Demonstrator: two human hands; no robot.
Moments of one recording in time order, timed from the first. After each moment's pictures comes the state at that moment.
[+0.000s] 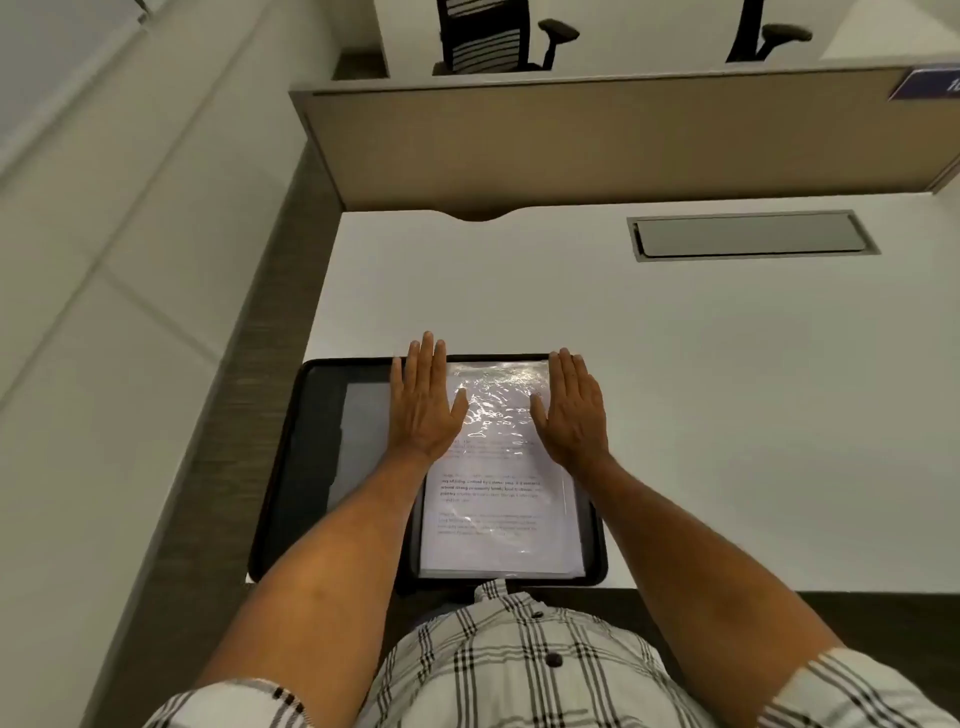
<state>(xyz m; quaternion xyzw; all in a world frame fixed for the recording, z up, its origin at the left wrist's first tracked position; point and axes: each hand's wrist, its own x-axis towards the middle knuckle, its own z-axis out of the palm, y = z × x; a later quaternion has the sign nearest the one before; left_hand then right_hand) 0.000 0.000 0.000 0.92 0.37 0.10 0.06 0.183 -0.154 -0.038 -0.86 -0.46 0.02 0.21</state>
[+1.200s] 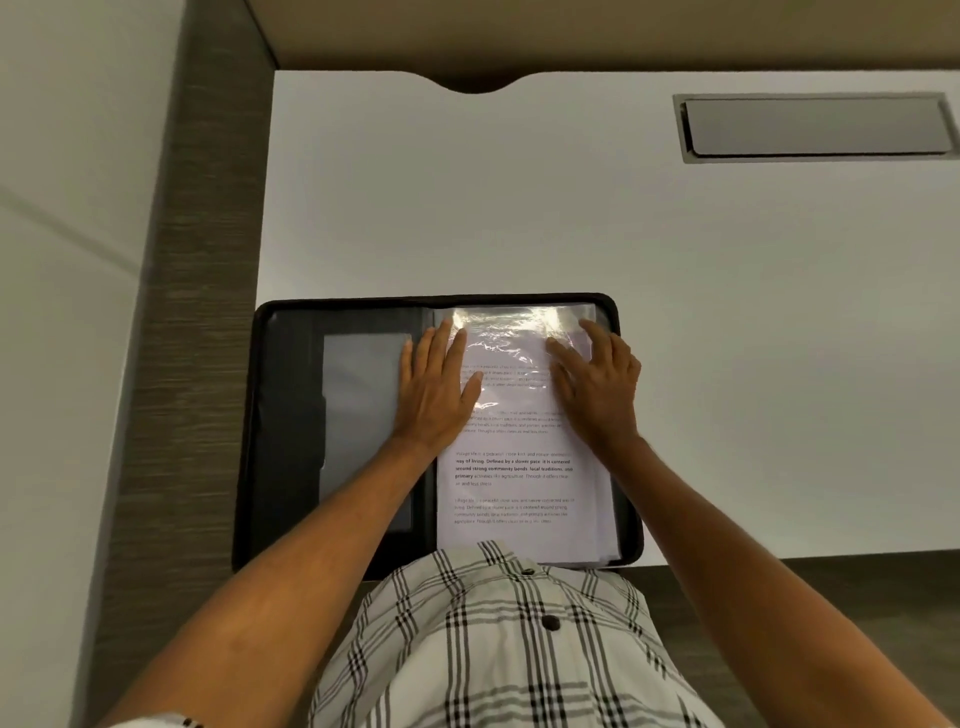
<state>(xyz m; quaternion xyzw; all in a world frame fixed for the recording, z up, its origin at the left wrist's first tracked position) -0.008 0.033 -0.090 0.92 0.32 0.03 0.20 0.184 -0.138 -0.082 -0.88 -0.44 -0.01 0.16</state>
